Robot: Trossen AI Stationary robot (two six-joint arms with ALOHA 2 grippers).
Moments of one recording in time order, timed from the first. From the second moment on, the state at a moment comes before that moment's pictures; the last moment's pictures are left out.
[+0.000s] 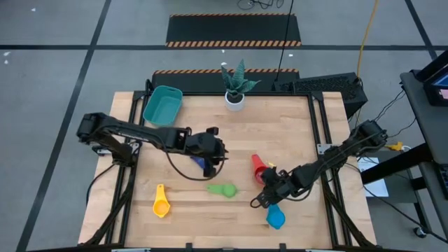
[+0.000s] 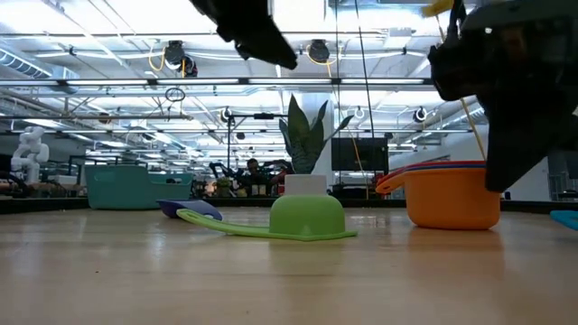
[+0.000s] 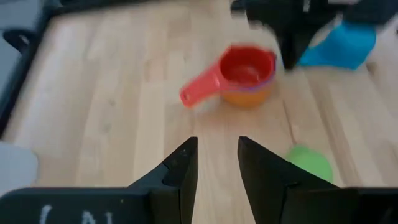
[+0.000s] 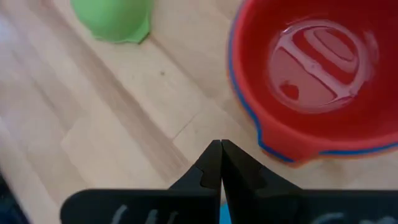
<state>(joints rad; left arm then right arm) -0.10 1.57 1.22 -0.35 -0.11 0.08 0.52 1.53 0.83 -0.47 0.18 1.34</state>
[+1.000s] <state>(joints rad) -0.14 1.55 1.21 -0.35 -0.11 0.05 0.38 1.51 0.82 -0.73 0.35 1.19</state>
